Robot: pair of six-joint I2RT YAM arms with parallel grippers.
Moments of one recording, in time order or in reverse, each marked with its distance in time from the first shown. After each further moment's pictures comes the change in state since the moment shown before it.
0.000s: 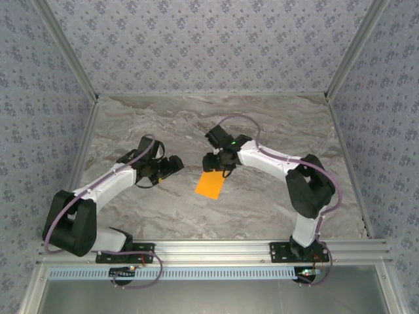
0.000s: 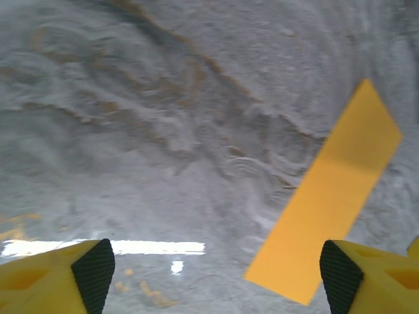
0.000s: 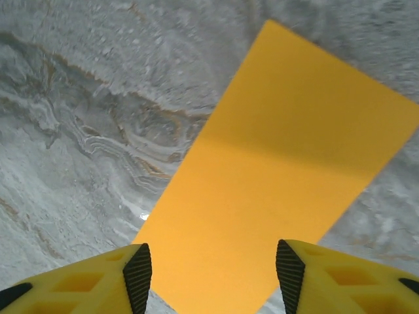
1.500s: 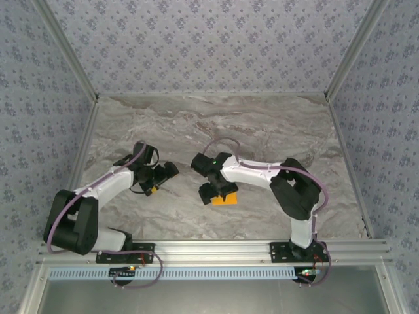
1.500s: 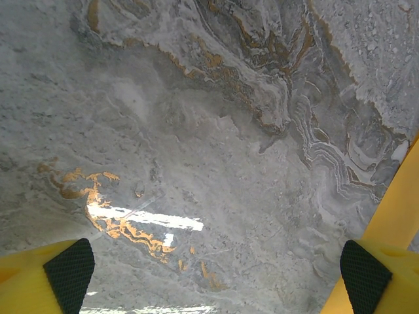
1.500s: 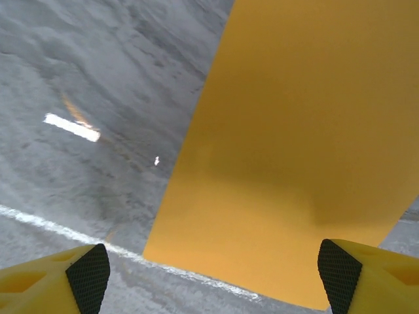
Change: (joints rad) left arm 0.063 0.008 -0.074 -0.025 0.049 -0.038; right arm 0.173 0.060 -0.063 -0.241 0.061 -0.066
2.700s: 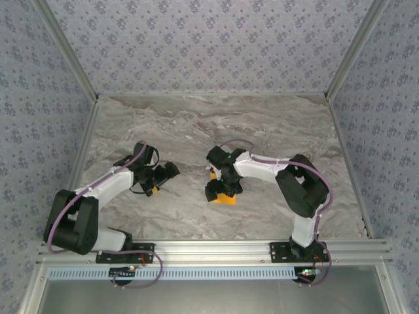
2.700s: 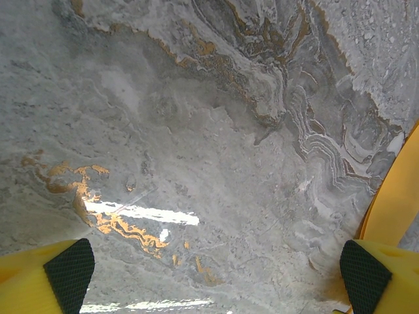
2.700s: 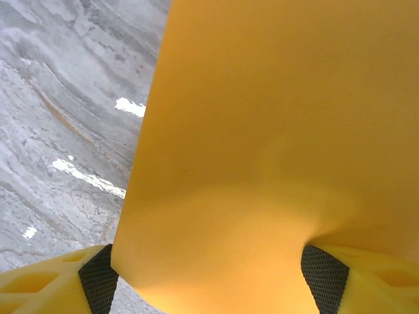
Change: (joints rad) left arm 0.000 0.000 -0.006 0.008 0.026 0.001; right arm -0.156 -0.046 -0.132 0.132 -0.277 -0.067
